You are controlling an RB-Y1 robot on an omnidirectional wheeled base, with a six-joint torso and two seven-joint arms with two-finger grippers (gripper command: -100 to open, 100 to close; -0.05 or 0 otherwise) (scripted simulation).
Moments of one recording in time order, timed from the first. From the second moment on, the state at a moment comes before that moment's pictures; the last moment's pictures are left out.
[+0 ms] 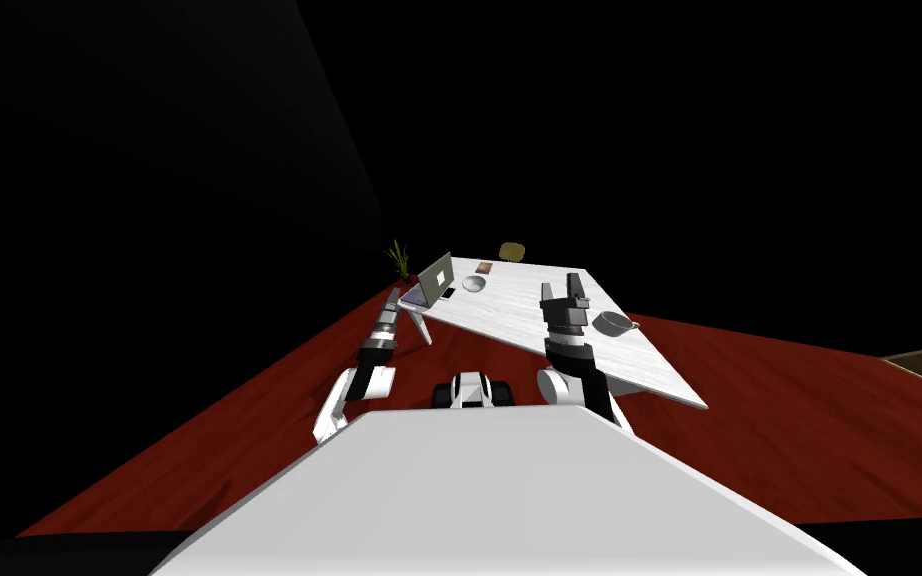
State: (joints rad) left arm 0.38 0.19 0.00 -2.16 -0.23 -0.14 -0.05; right arm 0.50 -0.03 0.07 -2.23 -0.11 -0.53 0.04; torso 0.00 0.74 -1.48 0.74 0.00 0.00
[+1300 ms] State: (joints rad) left arm 0.28 0.31 0.01 -2.10 -0.31 0.12 -0.08; right arm 0.50 -0.03 0.07 -2.23 -0.11 -0.53 0.04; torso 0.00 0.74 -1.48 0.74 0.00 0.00
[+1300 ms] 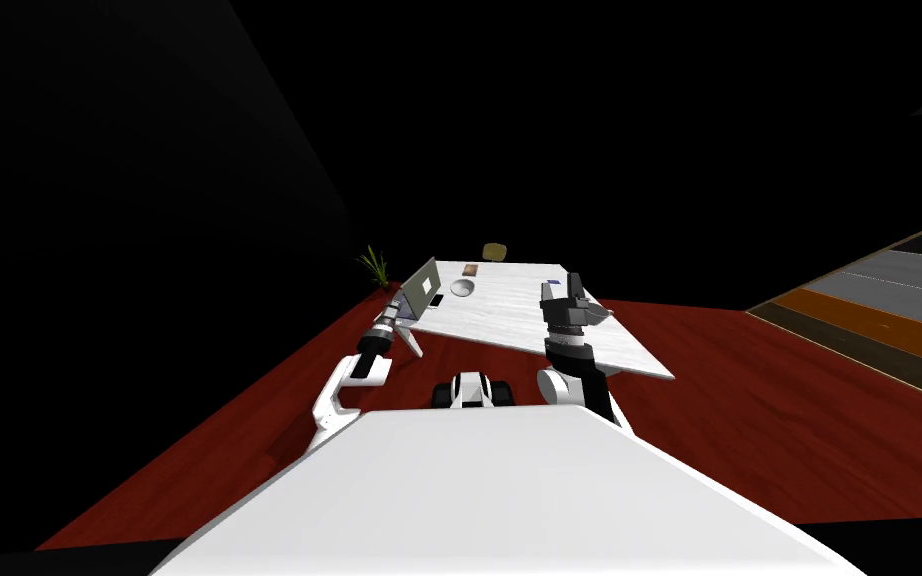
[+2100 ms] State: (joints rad) left arm 0.22 0.37 0.01 -2.06 -0.36 0.27 -0.09; right arm 0.50 -0.03 0.07 -2.23 -0.11 -0.53 0.04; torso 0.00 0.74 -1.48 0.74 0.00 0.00
